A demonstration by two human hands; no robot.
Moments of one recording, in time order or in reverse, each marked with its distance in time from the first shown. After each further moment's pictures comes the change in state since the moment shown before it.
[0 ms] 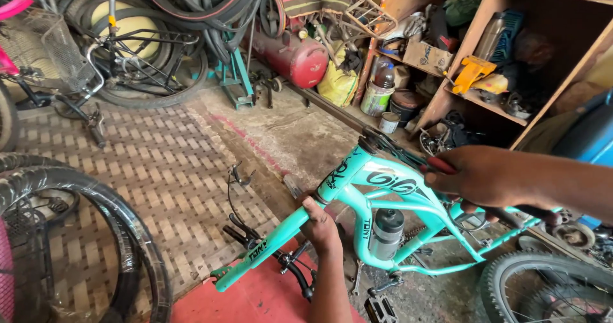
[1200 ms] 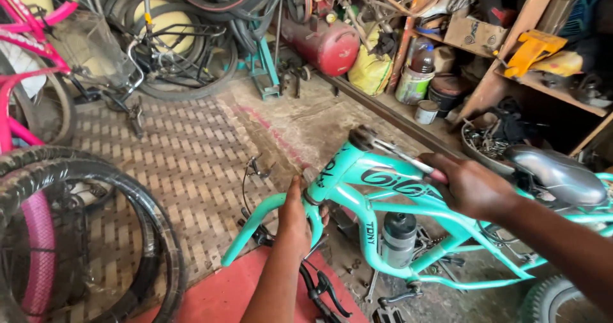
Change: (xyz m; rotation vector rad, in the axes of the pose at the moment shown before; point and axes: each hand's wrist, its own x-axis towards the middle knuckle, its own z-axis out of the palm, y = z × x) left_hand 0.050 0.092 -0.001 -0.168 -0.321 -0.937; right_hand 0.196 0.104 0.047 -0.085 0.487 -0.779
